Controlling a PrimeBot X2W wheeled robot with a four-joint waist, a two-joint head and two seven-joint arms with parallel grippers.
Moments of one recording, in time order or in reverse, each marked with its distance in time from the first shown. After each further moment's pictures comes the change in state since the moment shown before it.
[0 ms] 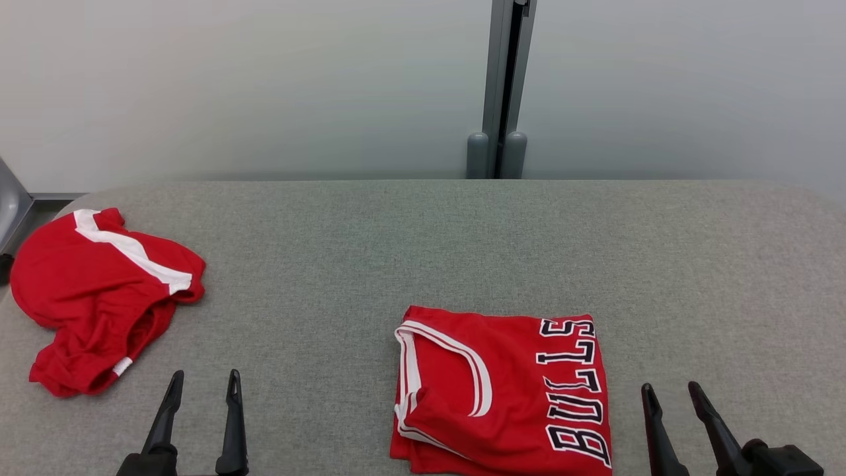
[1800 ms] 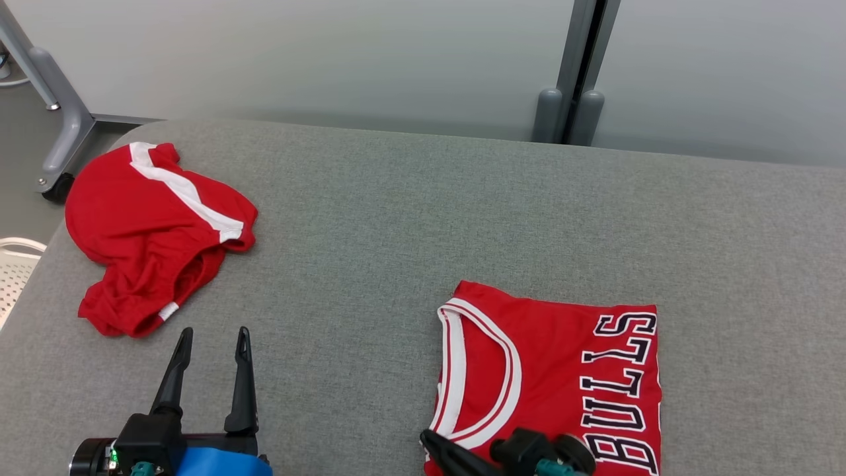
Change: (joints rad) left arm -0.100 -0.008 -0.025 0.019 -0.032 -0.004 0.000; right arm -0.389 0.002 0.760 0.447 0.126 0.000 0.000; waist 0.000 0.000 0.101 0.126
